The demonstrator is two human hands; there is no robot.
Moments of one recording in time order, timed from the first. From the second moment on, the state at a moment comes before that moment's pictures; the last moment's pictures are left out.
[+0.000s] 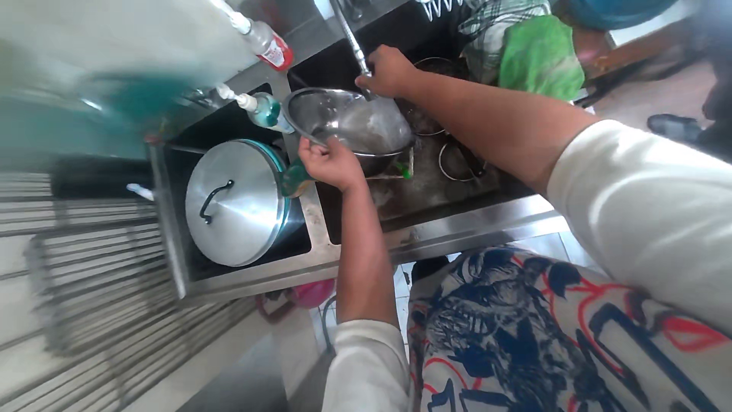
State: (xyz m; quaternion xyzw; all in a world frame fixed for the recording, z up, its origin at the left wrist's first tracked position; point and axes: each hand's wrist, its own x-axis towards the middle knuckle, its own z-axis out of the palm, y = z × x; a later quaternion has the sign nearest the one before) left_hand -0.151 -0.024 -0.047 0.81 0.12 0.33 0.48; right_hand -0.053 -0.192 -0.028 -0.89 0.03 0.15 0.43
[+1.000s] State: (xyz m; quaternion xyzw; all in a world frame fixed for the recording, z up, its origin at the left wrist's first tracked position) left_hand -0.176 0.009 0.004 0.71 0.34 -0.05 0.61; right_hand -0.040 -0.161 -0.033 -0.86 0.05 0.20 0.46
